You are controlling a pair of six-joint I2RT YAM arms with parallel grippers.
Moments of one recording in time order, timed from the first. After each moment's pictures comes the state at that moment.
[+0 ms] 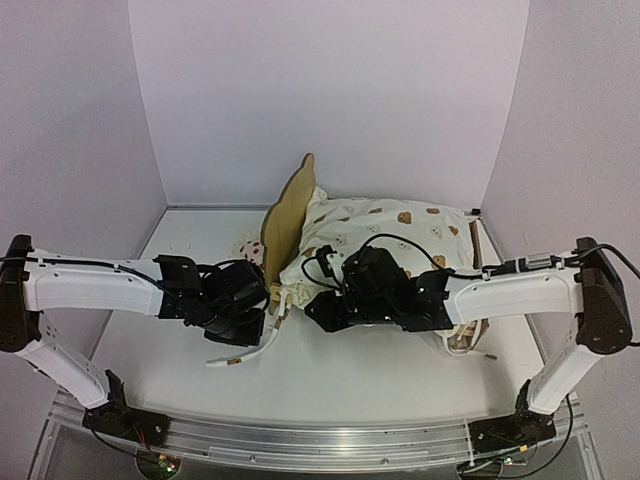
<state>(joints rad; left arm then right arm) -1.11 1.45 0.99 -0.71 -0.24 -0.89 1.10 1.66 1.07 -0.04 0.09 0.57</state>
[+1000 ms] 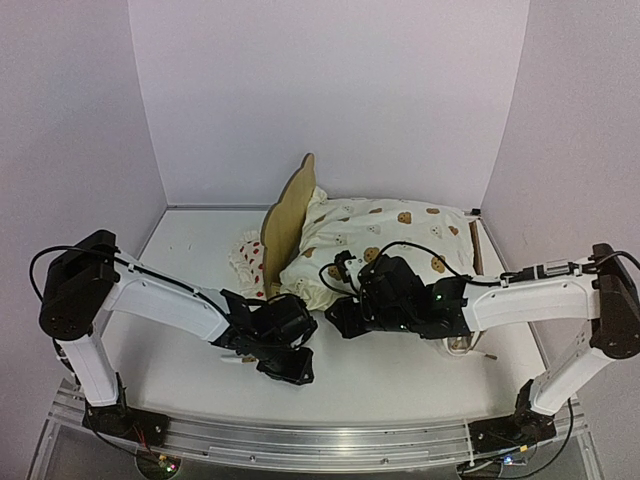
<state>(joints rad) -1.17 1.80 1.00 -0.29 0.15 -0.81 1.10 1.56 0.96 -0.08 0.19 0.56</state>
